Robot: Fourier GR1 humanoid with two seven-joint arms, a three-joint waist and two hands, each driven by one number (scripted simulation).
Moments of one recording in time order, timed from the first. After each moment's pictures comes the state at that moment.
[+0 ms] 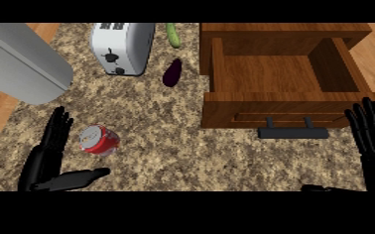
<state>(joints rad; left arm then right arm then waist) 0.17 0.08 0.17 -1.59 -0.02 -0.06 -0.15 0.22 -0.05 -0.20 -2.03 -0.03 0.16 0.03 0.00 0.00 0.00</state>
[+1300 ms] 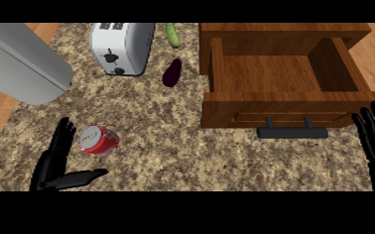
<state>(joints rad) 0.04 0.15 0.26 -1.11 0.00 -0.11 -0.44 0.25 -0.02 -0.21 -2.10 -0.04 0.19 0.06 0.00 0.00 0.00</state>
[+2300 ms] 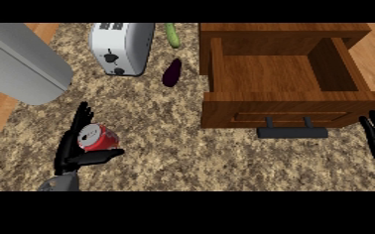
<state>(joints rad) -0.14 0.14 0.23 -0.91 0.01 -0.04 -0.46 0.26 -0.02 -0.24 -2.14 -0.06 0.22 0.09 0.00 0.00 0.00</state>
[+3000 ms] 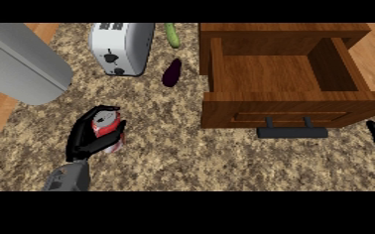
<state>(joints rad) -0.20 0.11 0.18 -0.93 0.05 -0.06 -0.44 0.29 -0.01 -0.27 -2.17 -0.10 0.24 0.10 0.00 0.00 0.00</state>
